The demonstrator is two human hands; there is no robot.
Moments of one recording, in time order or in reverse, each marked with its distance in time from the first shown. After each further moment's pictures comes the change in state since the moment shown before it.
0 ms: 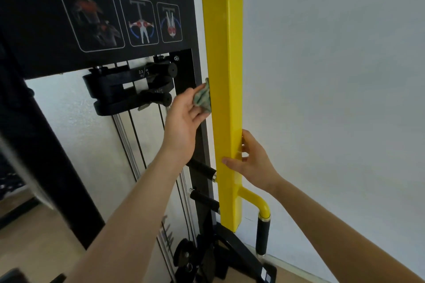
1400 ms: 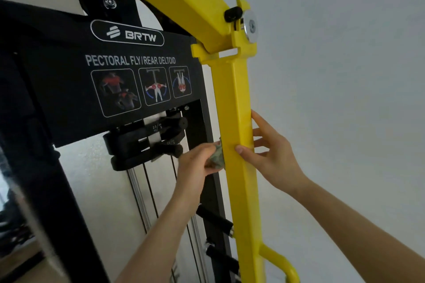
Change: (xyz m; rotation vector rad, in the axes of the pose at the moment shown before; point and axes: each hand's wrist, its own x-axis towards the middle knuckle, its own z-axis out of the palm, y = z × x) left_hand 0.005 0.018 0.012 0.349 0.102 -0.080; right_hand 0.043 -0.106 -0.055 -0.011 0.189 -0.297
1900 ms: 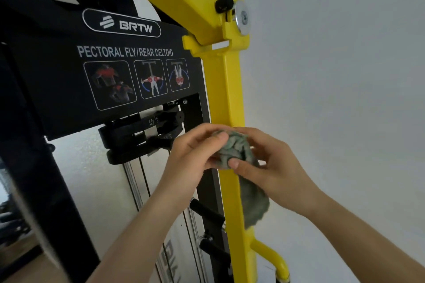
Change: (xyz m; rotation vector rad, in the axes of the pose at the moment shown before) left_hand -0.032 0.045 0.008 0.029 -0.245 0.196; right_hand -0.033 -0.050 -0.019 0.255 -0.215 -0.023
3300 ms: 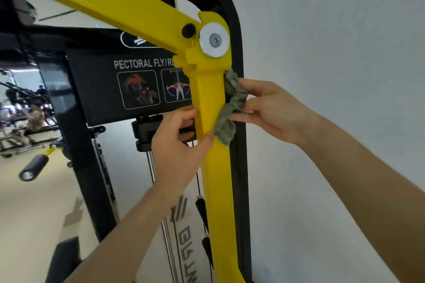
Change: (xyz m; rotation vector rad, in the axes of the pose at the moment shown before) left_hand 0.052 -0.010 0.058 0.905 0.778 0.459; right_hand 0.165 0.018 -0.104 0.667 -0.600 0.137
